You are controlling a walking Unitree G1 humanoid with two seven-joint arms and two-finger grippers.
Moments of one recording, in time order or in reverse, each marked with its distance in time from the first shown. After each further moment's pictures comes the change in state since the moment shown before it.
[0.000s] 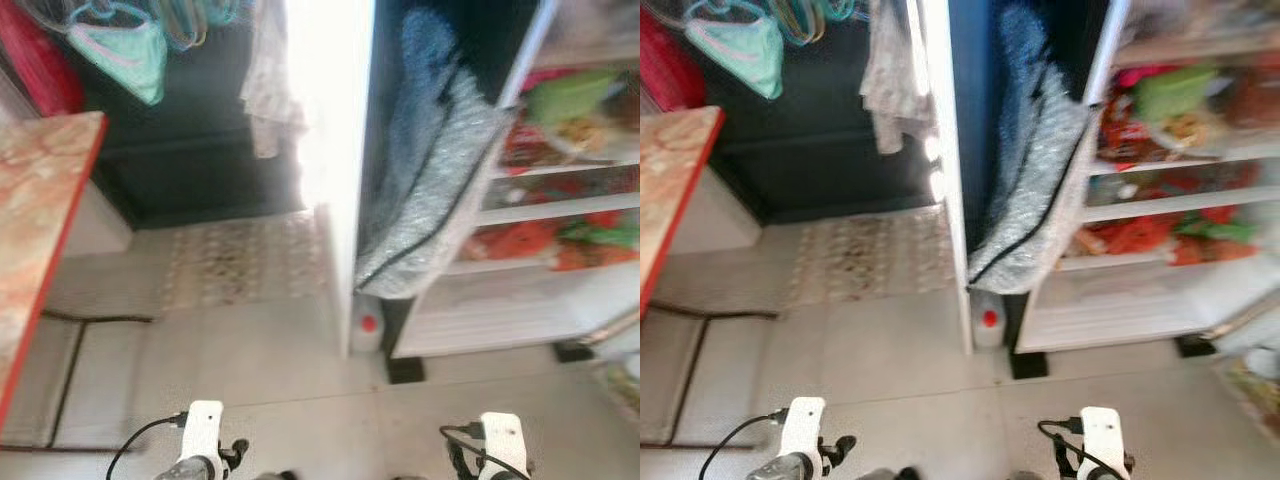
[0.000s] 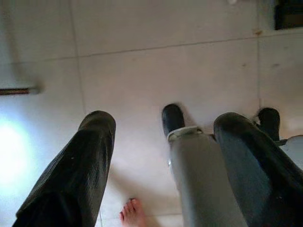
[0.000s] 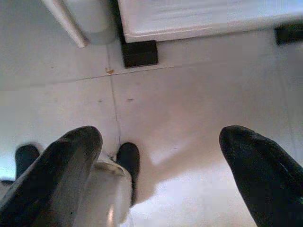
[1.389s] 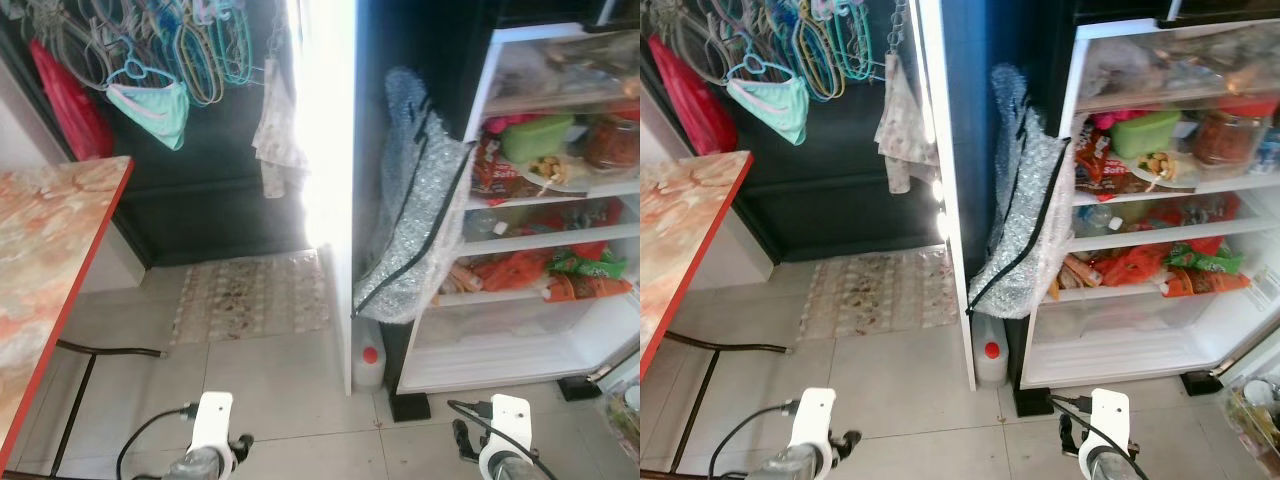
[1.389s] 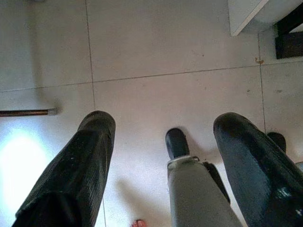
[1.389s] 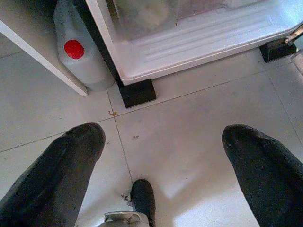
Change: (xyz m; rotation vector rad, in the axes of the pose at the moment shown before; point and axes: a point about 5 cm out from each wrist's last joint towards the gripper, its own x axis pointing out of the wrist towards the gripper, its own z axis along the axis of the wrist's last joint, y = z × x) left arm 0.004 -0.008 0.007 0.017 0.039 0.041; right arm 0.008 0.001 0.020 0.216 -0.014 -0.115
